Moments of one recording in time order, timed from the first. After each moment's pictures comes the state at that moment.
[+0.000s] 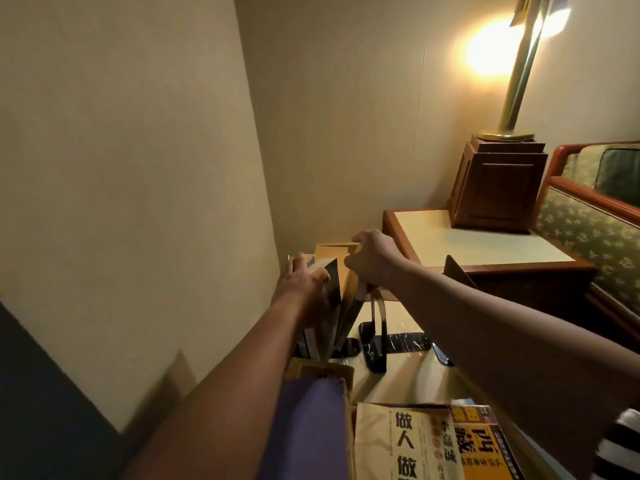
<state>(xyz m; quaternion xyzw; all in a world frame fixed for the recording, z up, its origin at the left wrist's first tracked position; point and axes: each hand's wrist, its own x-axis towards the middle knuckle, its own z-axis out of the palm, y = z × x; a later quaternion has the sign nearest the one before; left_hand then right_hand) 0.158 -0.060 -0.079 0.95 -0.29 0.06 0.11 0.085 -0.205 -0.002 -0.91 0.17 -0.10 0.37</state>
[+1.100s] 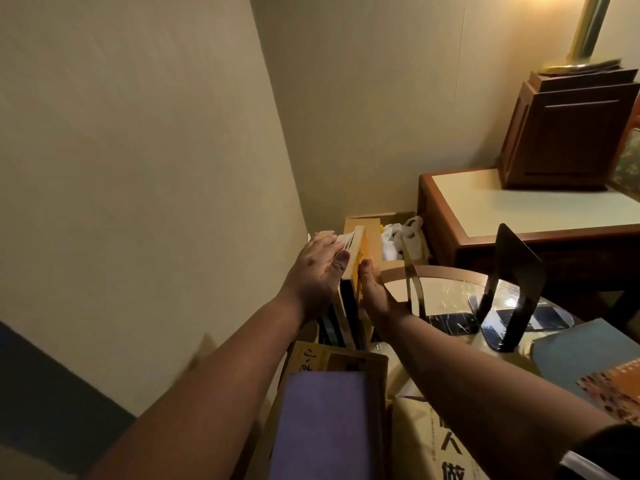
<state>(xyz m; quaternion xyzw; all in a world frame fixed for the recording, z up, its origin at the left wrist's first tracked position) 0.166 -0.037 -0.093 0.90 -0.32 0.03 0.29 0.120 -0.167 -0.145 -0.63 0.12 -0.03 0.77</state>
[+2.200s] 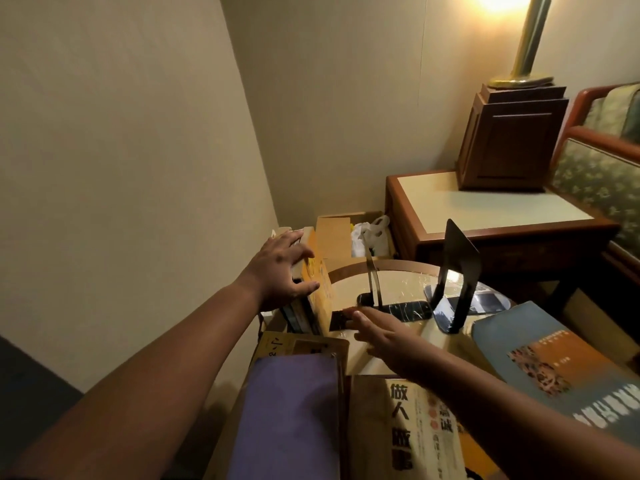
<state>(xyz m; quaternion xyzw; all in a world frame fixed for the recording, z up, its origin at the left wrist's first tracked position) 0.174 -0.021 -0.087 0.90 -0.40 0.06 0.13 -0.010 -0.211 -0.144 -0.79 0.04 0.08 0.61</state>
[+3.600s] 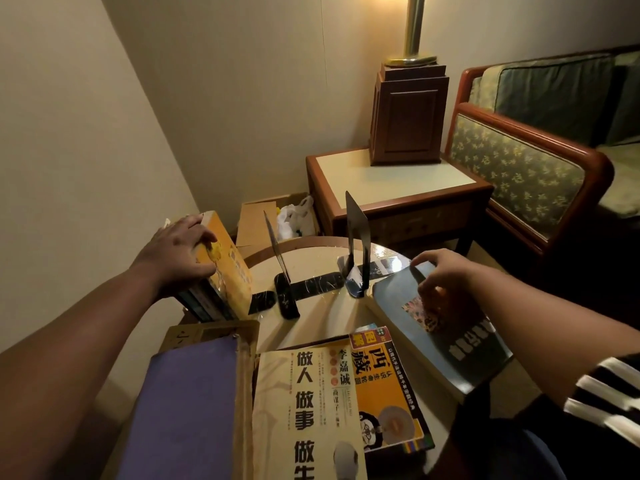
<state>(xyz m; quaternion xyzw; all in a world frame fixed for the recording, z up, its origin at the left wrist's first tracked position) 0.161 -0.043 -0.071 0.93 -0.34 0.01 0.09 -0.080 -0.467 -0.165 -0.86 0.34 0.08 0.37</state>
